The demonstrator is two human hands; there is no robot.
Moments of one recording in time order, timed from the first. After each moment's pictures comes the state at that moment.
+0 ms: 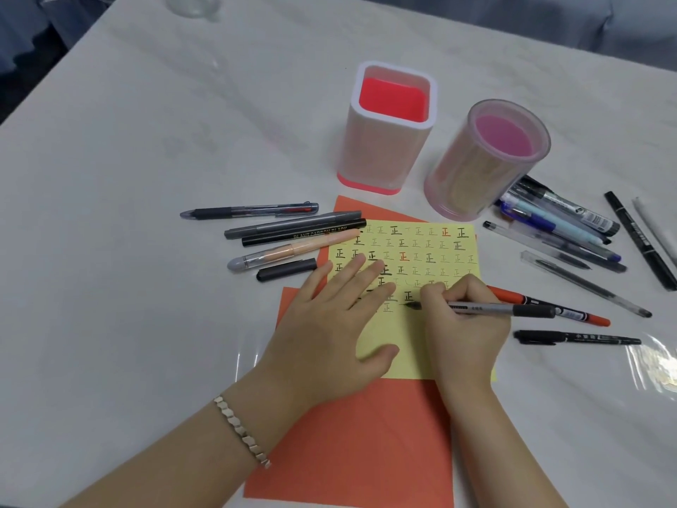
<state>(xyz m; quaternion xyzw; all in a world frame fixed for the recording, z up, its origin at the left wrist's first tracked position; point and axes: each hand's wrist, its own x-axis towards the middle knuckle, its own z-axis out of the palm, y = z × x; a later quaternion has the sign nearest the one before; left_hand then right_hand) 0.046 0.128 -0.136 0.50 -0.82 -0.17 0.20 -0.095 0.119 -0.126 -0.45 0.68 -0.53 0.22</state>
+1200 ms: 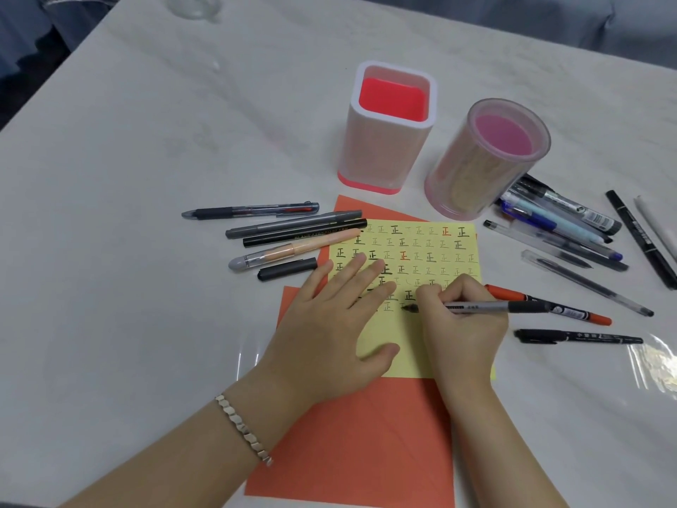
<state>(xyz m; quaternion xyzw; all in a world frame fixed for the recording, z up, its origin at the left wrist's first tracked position) 0.046 0.128 -0.136 0.50 -0.82 -0.17 0.21 -0.093 0.119 -0.126 -0.46 0.68 -0.53 0.22</state>
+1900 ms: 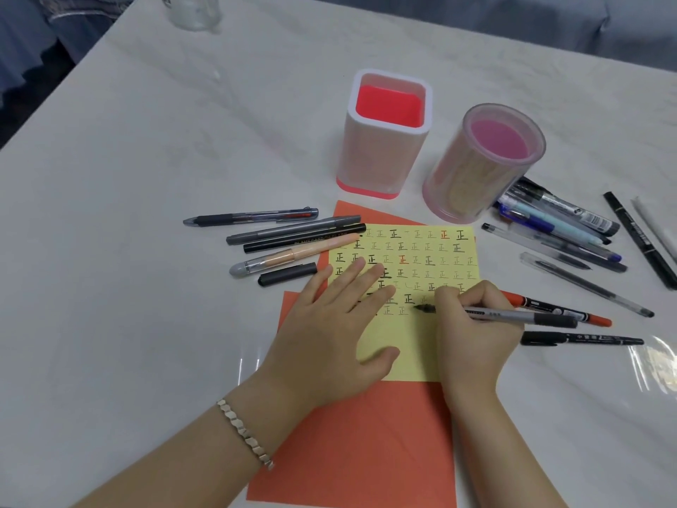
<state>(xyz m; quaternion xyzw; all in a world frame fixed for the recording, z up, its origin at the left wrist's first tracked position) 0.047 0.128 -0.138 0.49 -0.83 -0.16 0.20 -0.098 0.122 -0.121 -0.39 0.68 -0.58 0.24</state>
